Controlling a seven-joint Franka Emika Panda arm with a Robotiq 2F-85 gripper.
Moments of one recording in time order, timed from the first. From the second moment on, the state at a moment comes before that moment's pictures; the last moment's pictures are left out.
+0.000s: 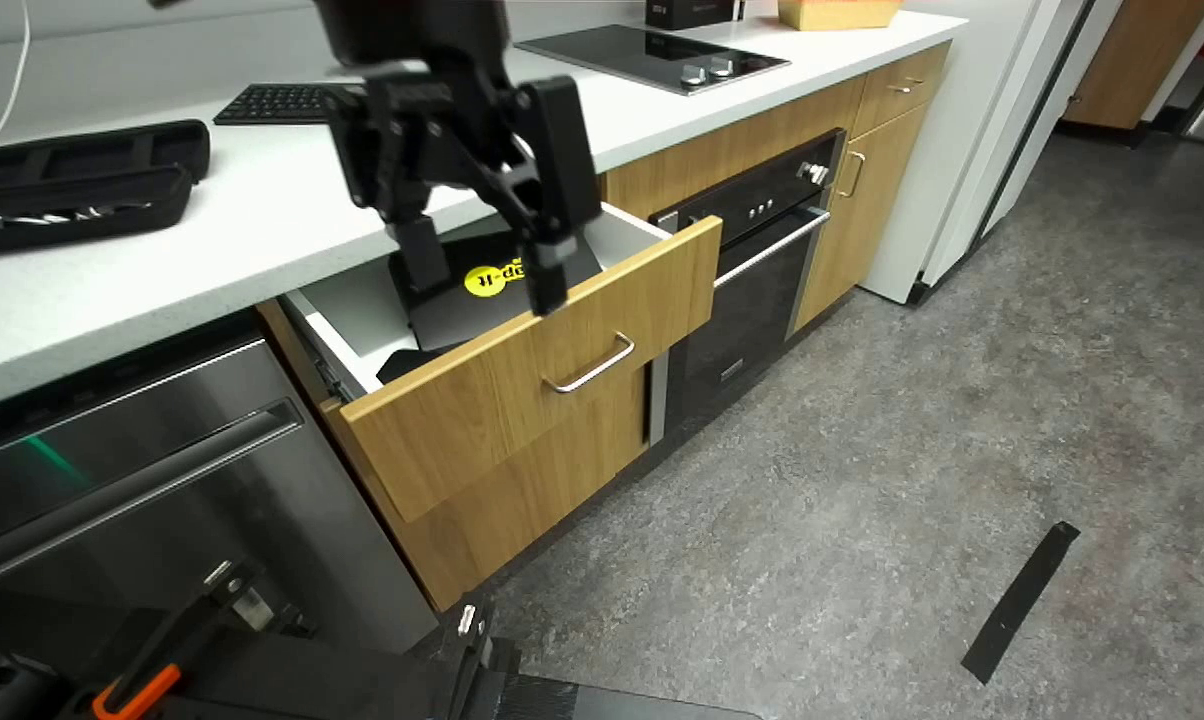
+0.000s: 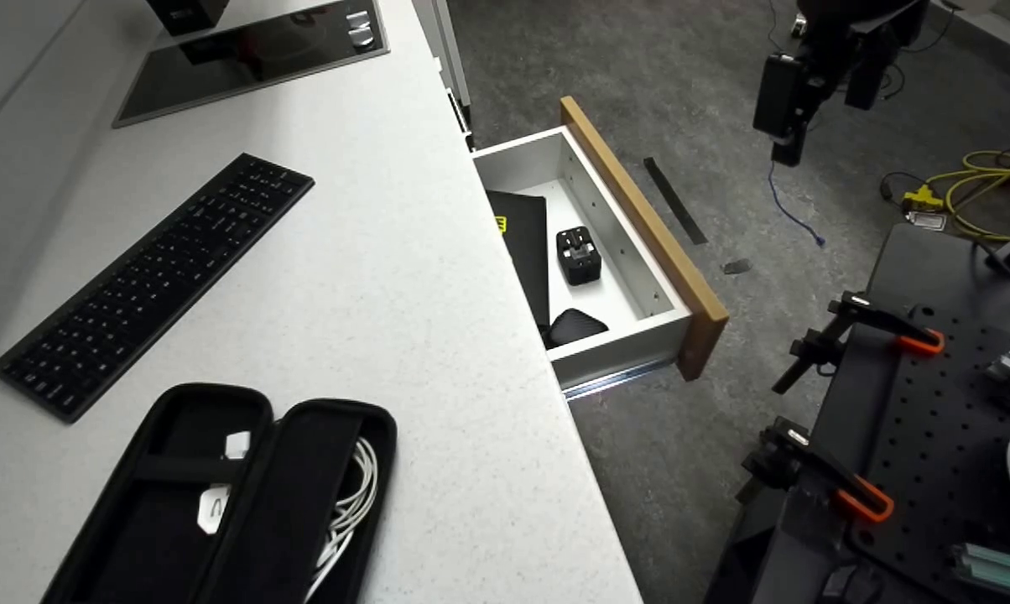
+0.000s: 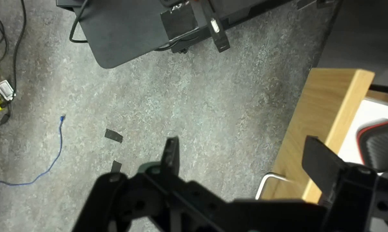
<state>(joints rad) -0.23 -0.41 -0.04 -2.72 -0.19 2.19 0.25</state>
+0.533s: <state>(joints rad) -0.27 -0.21 -0.09 -2.66 -0.19 2.26 0.26</state>
